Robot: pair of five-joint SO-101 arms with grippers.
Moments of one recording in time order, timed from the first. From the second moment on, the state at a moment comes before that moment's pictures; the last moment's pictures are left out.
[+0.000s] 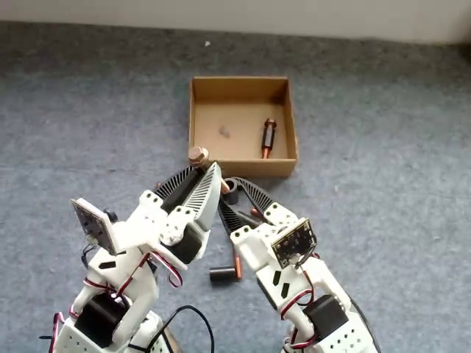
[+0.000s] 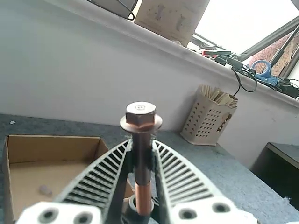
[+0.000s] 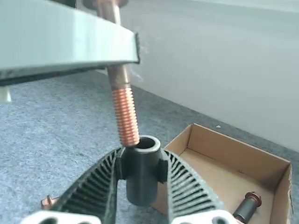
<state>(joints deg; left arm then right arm) 27.2 -103.6 79.0 28.1 27.6 -39.9 -104.5 95.8 17.4 8.8</state>
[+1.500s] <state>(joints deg) 27.2 -104.2 83.2 42.1 13.8 -41.0 -104.3 95.8 18.8 12.9</state>
